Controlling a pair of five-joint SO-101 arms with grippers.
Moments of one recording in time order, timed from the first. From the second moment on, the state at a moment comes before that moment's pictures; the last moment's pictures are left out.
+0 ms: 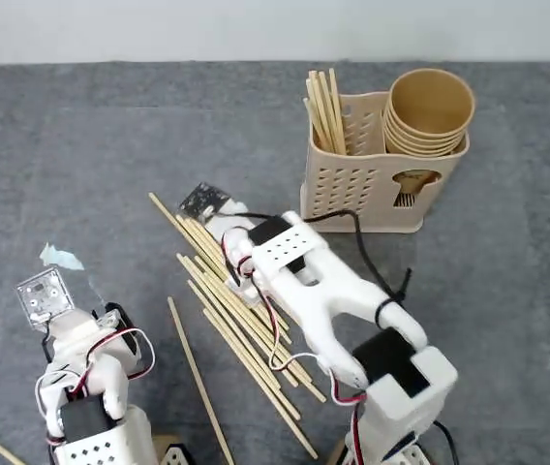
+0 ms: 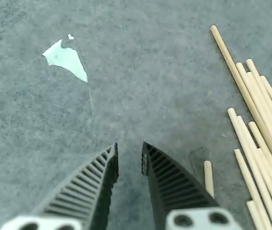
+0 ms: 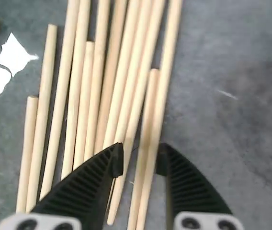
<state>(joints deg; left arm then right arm) -22.2 -103.3 96.9 65.5 16.1 -36.8 12.0 18.0 57.4 16.7</state>
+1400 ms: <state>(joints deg) -22.2 -103.3 96.9 65.5 16.0 -33.0 26.2 0.2 67.8 19.5</state>
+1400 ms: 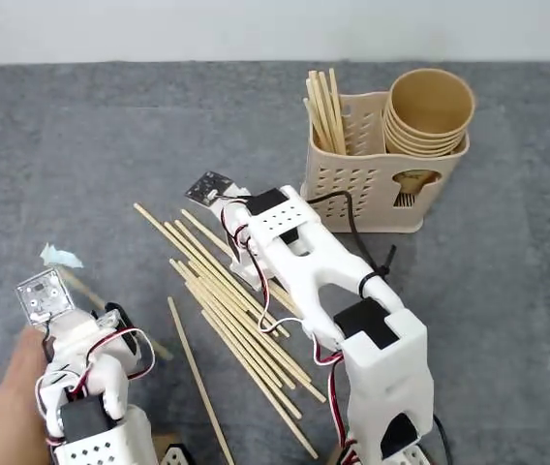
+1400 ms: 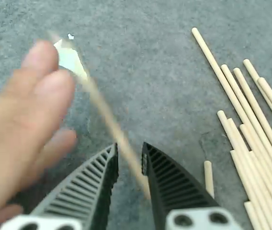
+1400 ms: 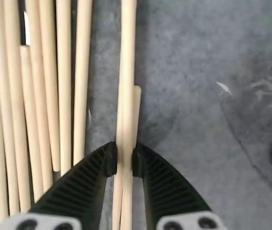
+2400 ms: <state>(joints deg) -22.2 -103.3 96.9 65.5 16.1 -32.1 3.2 -4.5 79.7 21.8</state>
